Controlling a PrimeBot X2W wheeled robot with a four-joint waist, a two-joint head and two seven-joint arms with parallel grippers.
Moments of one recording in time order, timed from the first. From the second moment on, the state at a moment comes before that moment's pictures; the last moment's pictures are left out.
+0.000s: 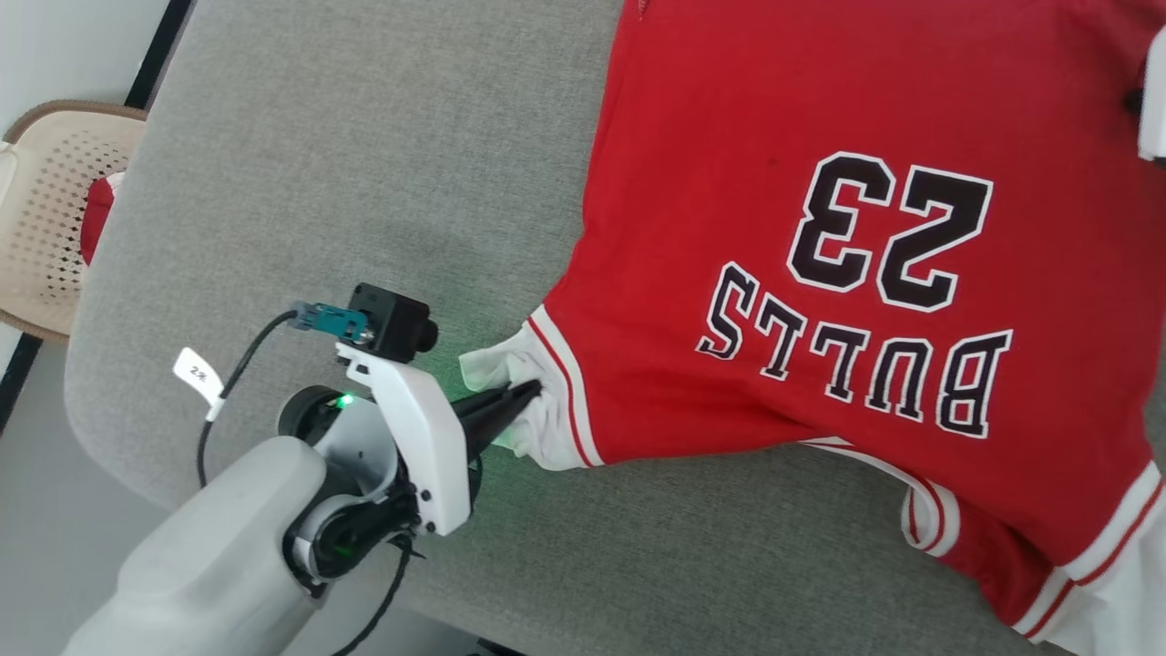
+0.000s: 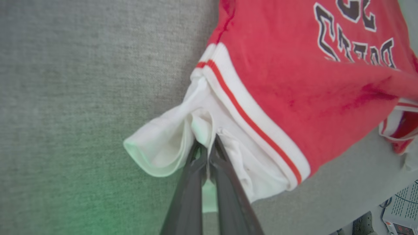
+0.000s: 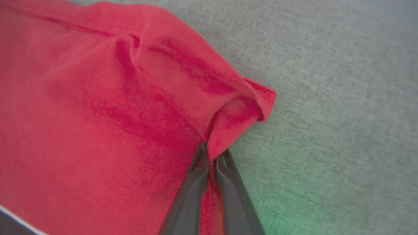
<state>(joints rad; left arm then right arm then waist) -0.62 0.53 -0.85 0.23 -1.14 -0.03 0.32 -1.15 -0.43 0.16 0.90 0.37 0.13 0.87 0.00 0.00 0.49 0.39</state>
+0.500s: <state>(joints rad) -0.58 0.64 -0.81 0.20 -1.16 0.03 0.33 -0.84 -0.59 0.35 0.41 0.71 0.13 0.98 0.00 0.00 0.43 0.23</state>
